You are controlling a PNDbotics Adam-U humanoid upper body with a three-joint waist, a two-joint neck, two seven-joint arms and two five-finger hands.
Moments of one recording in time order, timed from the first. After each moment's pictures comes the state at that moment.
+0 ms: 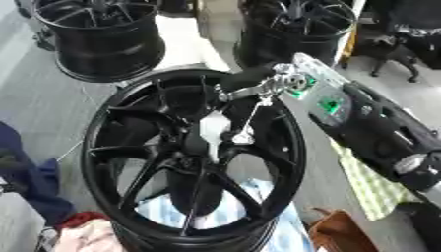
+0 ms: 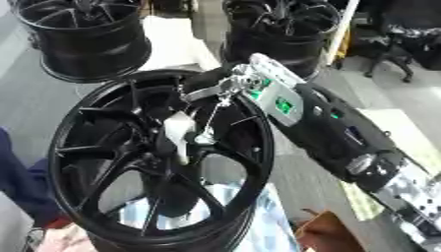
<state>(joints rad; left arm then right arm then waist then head) -0.05 0.16 0.27 -1.73 -0.01 -0.02 -0.60 -0.81 -0.49 0.54 -1.41 0.42 -0.34 0.80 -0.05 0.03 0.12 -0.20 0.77</state>
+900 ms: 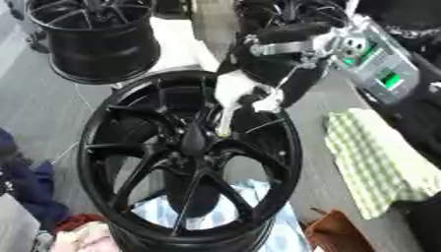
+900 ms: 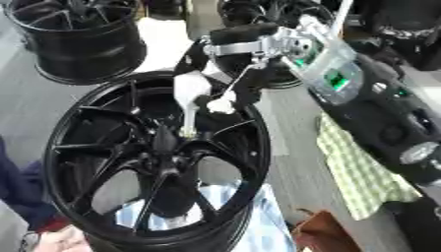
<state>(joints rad) -0.03 0.16 0.30 -1.73 -0.01 -0.01 -0.57 -0.73 -0.72 0.37 -1.61 0.16 -0.16 0.70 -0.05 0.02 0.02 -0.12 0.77</state>
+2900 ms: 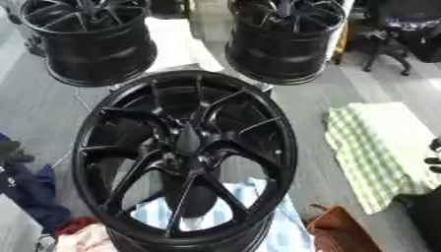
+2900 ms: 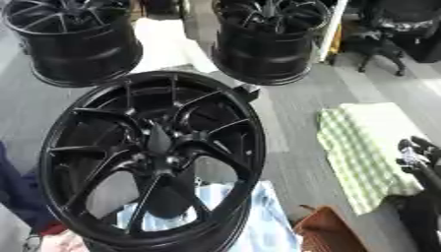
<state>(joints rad) -0.03 0.16 0.31 -1.72 -0.02 -0.01 -0.56 0.09 -0.29 -0.33 -1.54 0.02 -0.09 0.04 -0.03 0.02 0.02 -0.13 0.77</state>
